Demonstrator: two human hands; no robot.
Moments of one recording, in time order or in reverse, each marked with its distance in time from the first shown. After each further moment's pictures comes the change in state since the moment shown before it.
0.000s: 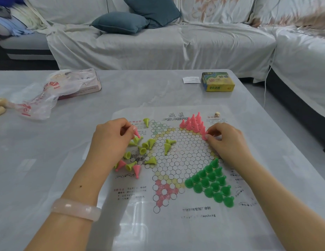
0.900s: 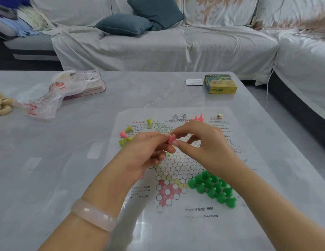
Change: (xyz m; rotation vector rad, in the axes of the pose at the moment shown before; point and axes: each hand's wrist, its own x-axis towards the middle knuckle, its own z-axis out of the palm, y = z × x) left_hand -0.022 0.034 0.018 -0.800 -0.547 -0.357; right_hand -0.028 -0.069 -0.007 0.323 -0.098 -0.495
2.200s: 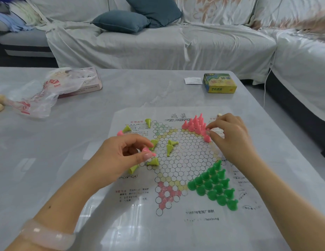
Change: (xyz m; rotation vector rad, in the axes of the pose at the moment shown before) left_hand -0.017 -0.012 -0.047 0.368 0.015 0.329; right_hand -0.002 0.069 -0.022 -0.436 0.153 0.325
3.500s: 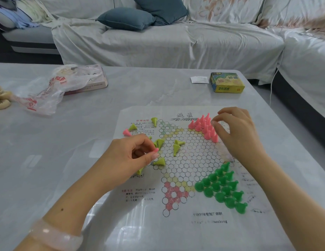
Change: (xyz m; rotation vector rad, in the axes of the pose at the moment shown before) left_hand -0.002 -0.009 -0.001 0.237 0.041 0.048; right_hand 0.011 -0.009 0.000 -0.072 0.085 -0.091
